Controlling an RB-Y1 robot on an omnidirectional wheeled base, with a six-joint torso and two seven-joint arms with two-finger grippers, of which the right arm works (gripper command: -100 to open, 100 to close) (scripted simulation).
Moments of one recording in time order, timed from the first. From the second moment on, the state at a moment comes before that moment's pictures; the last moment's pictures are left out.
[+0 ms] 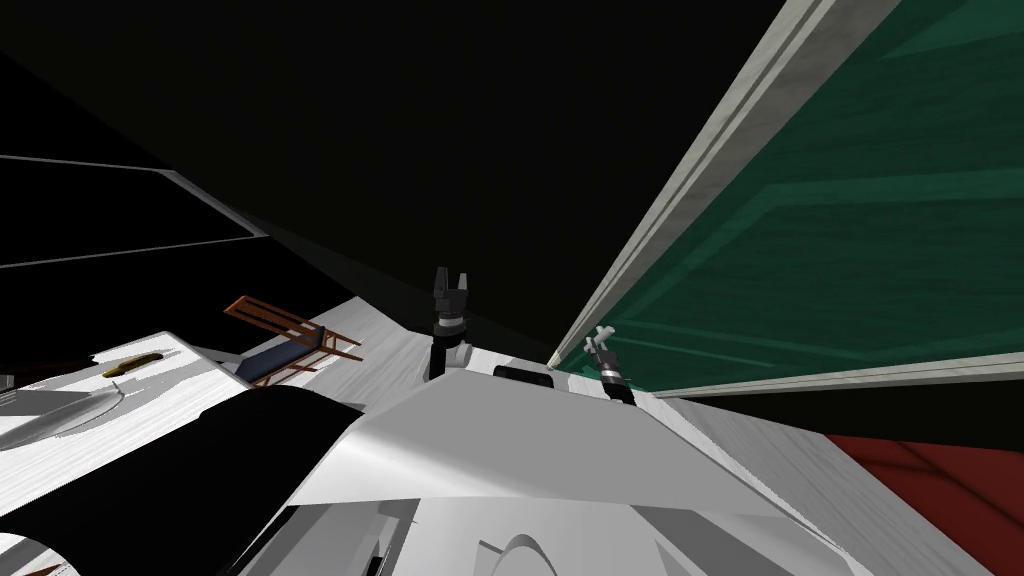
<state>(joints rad) 0.11 -0.38 0.16 -0.78 -0.28 -0.90 -1.75</state>
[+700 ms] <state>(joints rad) 0.16 -0.45 0.22 -0.77 -0.24 -1.00 -1.84</state>
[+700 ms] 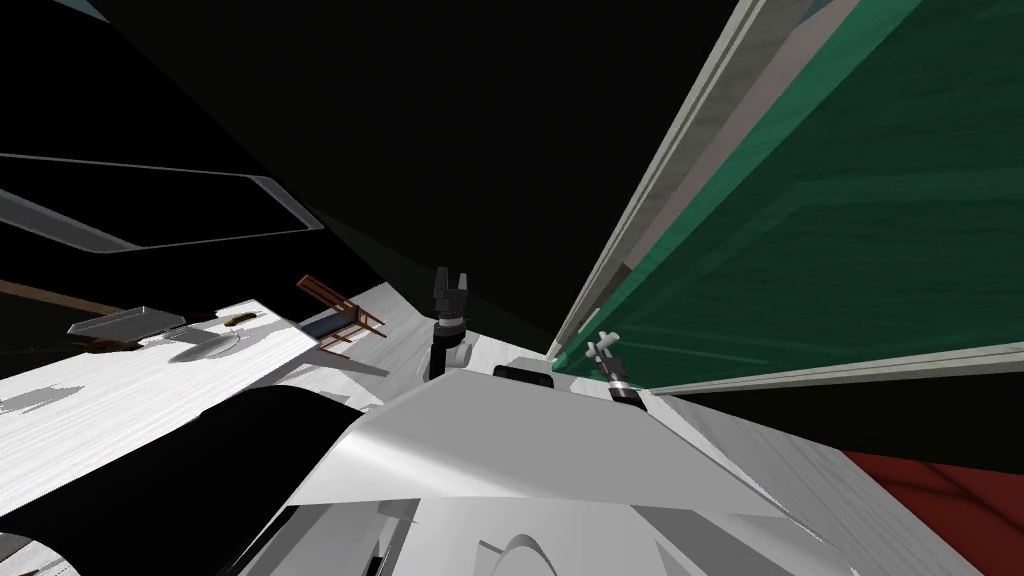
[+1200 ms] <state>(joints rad) 0.18 -0.47 0.24 -0.75 -0.22 -1.05 -1.88</state>
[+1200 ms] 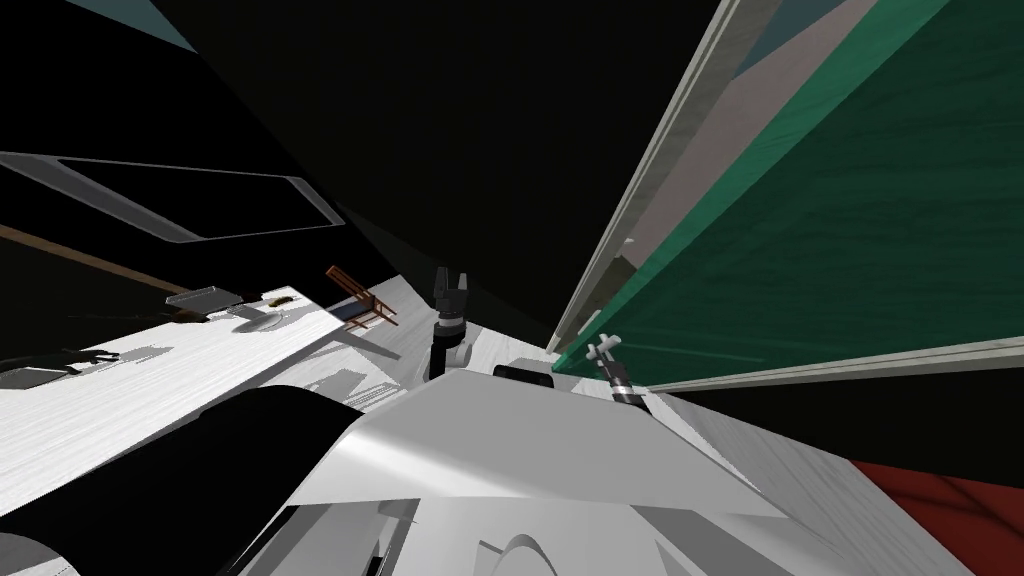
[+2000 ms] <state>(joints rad) 0.21 -0.51 0.27 -0.71 -0.19 -1.15 -1.93</state>
